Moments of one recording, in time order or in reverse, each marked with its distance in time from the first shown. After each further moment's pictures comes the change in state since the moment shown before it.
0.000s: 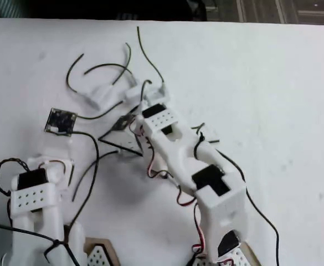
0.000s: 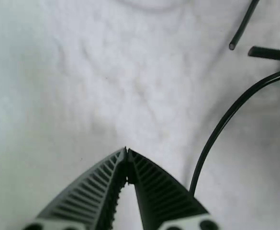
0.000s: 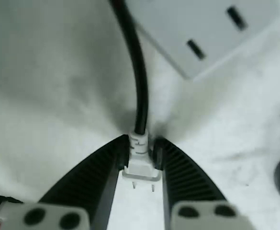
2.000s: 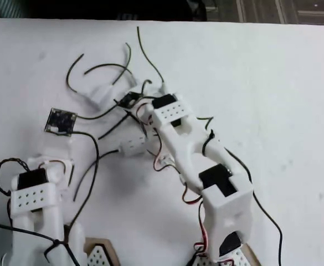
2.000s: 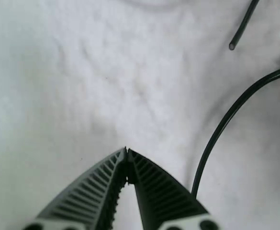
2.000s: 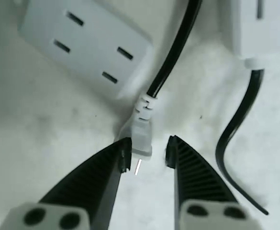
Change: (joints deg) left arm 0.0 0.0 0.0 0.0 0.0; right arm 3.5 -0.6 -2.9 -6.6 -5.6
